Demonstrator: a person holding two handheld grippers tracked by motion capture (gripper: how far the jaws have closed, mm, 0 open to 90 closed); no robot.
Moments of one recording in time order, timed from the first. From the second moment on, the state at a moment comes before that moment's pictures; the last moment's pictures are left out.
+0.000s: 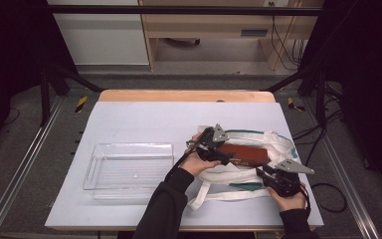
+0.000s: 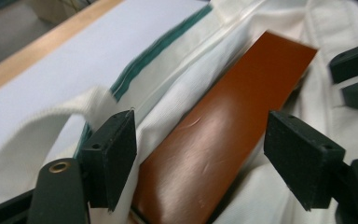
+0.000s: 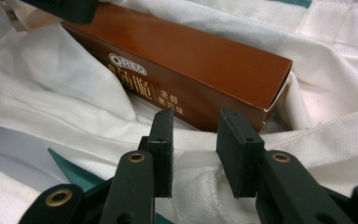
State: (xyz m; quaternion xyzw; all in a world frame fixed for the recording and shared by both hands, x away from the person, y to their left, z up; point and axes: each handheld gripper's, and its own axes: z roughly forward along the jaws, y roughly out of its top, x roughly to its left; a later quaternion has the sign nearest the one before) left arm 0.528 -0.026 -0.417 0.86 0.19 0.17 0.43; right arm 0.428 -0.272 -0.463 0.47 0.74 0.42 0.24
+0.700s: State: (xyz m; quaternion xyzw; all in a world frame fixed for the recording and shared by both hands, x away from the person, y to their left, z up) left arm 0.537 -0.038 -0.419 0.91 0.14 0.15 0.35; right arm 0.420 -0.257 -0.457 0.45 0.74 0.44 0.24
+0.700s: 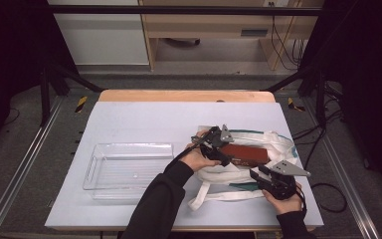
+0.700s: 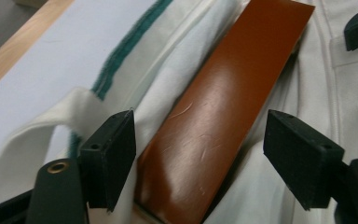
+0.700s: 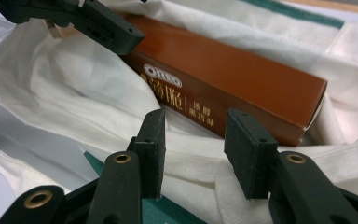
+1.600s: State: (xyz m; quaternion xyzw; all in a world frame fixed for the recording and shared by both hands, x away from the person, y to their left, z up) left arm 0.549 -0.041 -0.437 0.93 0.14 0.14 0.32; right arm 0.427 -0.259 -0.474 0.45 0.76 0.42 0.22
